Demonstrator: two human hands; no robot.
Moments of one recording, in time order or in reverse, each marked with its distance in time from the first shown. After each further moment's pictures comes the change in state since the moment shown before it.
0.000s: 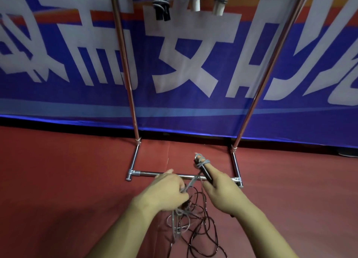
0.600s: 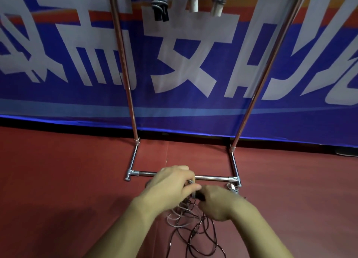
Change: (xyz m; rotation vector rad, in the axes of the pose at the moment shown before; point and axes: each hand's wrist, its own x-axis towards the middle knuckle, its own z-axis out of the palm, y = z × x) left_hand -0.009 0.020 -0.010 0.082 0.316 0.296; right_hand 0.000 -0.016 0.000 -0.341 -0.482 0.089
